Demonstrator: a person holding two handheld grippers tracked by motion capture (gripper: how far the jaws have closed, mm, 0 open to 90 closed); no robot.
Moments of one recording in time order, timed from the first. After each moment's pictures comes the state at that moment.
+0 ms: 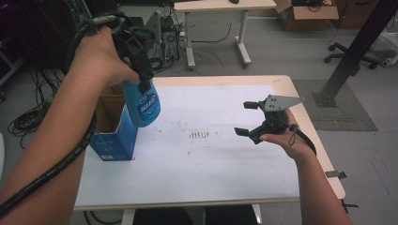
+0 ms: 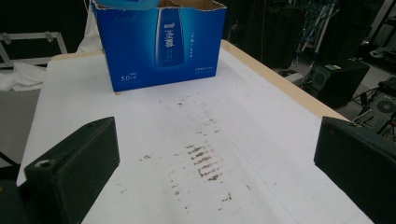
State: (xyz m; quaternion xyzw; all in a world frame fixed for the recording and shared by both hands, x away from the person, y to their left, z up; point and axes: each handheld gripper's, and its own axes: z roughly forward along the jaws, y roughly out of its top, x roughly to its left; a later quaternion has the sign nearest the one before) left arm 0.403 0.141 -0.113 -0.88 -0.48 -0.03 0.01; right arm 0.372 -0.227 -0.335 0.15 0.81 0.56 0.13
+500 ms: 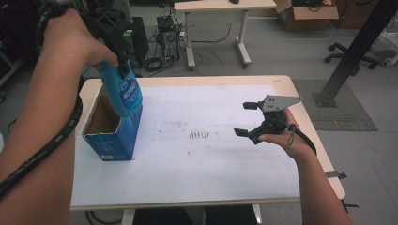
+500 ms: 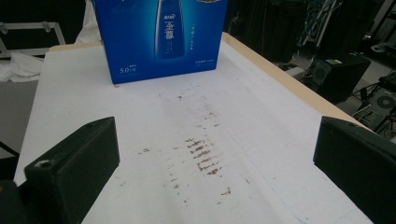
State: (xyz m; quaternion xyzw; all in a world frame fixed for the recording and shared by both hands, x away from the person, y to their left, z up) left arm 0.414 0.191 -0.080 -0.82 -0.58 -0.03 0.00; right arm 0.373 -0.224 -0.335 0.14 0.82 0.54 0.13
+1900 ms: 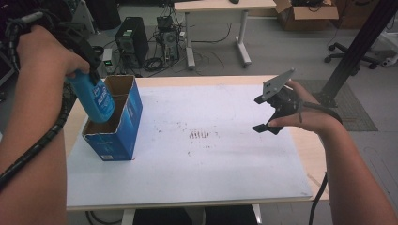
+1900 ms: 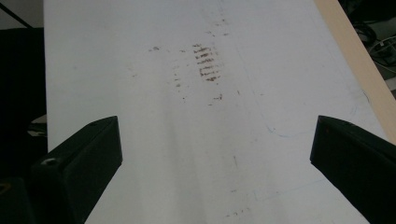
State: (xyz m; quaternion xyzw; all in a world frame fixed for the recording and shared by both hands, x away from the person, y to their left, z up) left arm 0.429 0.266 -0.133 -0.73 -0.68 -0.01 0.03; right arm 0.383 -0.230 -0.262 0.08 0.94 0.31 0.09
